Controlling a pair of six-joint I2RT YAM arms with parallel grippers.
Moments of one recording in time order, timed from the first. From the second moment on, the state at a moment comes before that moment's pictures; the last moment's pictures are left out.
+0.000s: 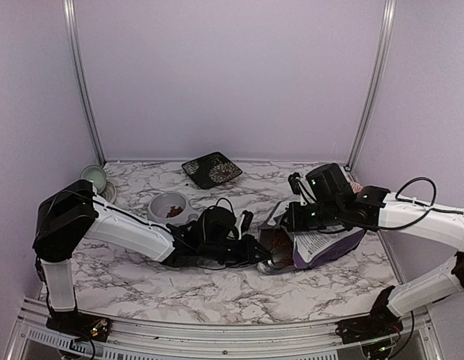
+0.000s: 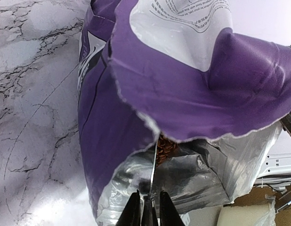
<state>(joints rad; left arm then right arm) -1.12 1.97 1.11 0.38 0.22 -1.04 0.77 1.26 0.92 -0.42 0.01 0.58</state>
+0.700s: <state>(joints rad) -1.10 1.85 1.00 0.48 0.23 -1.09 0.77 1.25 0.92 -0.42 0.01 0.58</state>
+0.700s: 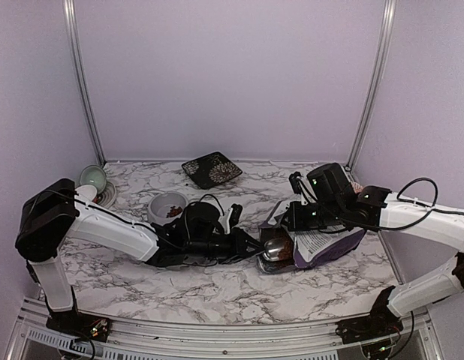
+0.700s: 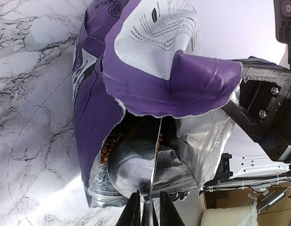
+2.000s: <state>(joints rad) -1.11 1.71 0.97 0.30 0.07 -0.95 0.77 1.25 0.92 -0.42 0.01 0.58</state>
